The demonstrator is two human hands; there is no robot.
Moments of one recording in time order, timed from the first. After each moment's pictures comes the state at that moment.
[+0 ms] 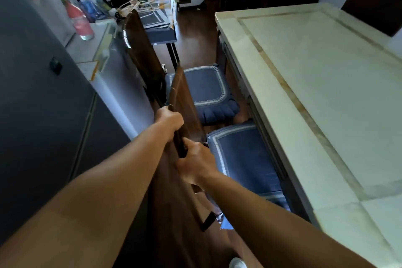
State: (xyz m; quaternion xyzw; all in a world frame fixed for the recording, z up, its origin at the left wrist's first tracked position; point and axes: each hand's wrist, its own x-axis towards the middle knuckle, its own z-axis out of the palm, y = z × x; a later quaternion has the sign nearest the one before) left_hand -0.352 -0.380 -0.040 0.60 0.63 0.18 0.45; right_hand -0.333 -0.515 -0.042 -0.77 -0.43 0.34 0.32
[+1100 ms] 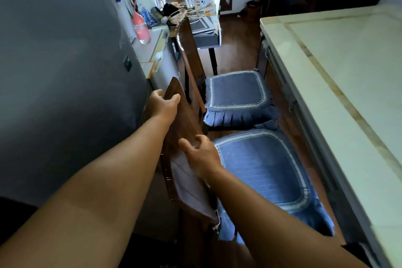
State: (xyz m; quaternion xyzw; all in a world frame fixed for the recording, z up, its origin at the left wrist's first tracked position) left_hand -0.476 -0.351 0.008 0.58 0.66 0.34 0.35; right_hand -0.419 -0.472 -0.054 -0.69 -0.36 0.44 0.45
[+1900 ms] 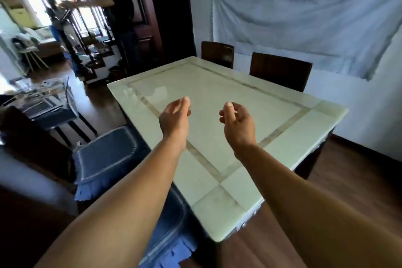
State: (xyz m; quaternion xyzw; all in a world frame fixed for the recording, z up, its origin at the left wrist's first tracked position) left_hand -0.133 -0.683 0.084 0.63 0.30 0.35 0.63; right_hand -0.090 -0.803 0.068 -0.70 -0.09 0.02 0.71
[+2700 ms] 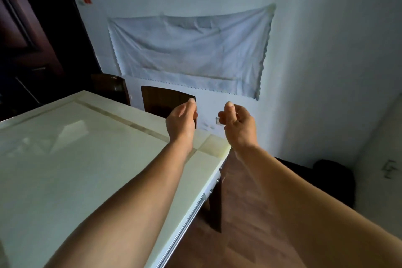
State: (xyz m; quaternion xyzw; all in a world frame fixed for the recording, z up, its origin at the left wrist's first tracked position) left_hand 0.239 -1.024 0.100 0.64 0.15 0.25 0.71; right_hand 0.244 -1.138 0.085 -0.71 -0.01 -0.13 0.69
